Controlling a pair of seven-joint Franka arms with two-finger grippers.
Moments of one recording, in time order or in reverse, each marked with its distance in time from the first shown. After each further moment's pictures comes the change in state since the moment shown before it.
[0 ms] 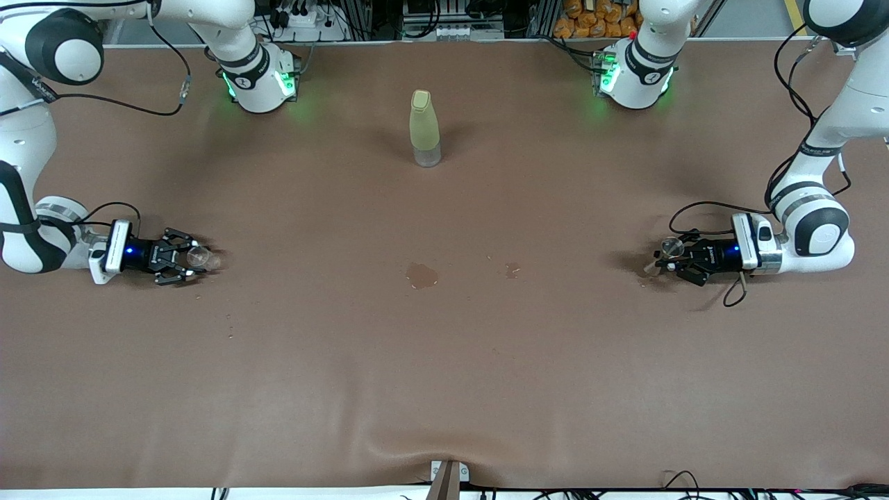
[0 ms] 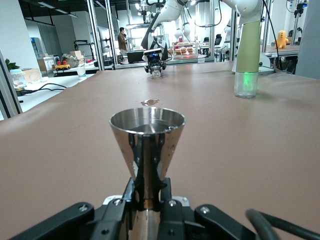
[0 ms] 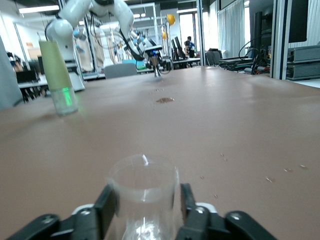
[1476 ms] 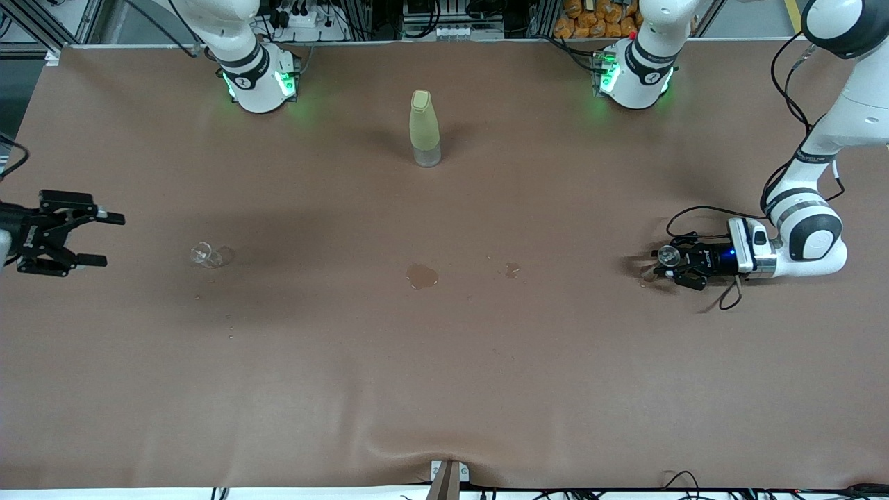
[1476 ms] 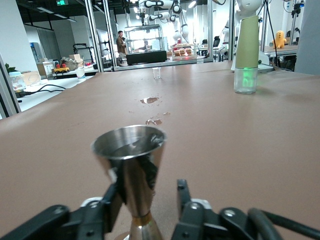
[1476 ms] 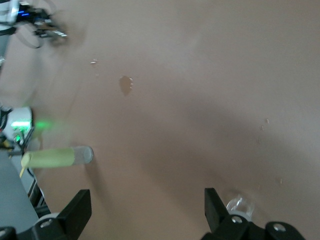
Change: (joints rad) left arm 0.000 0.049 -0.001 0.031 0.011 0.000 0.019; right arm 0.337 -0.598 0.027 0.298 -0.485 -0.035 1.830
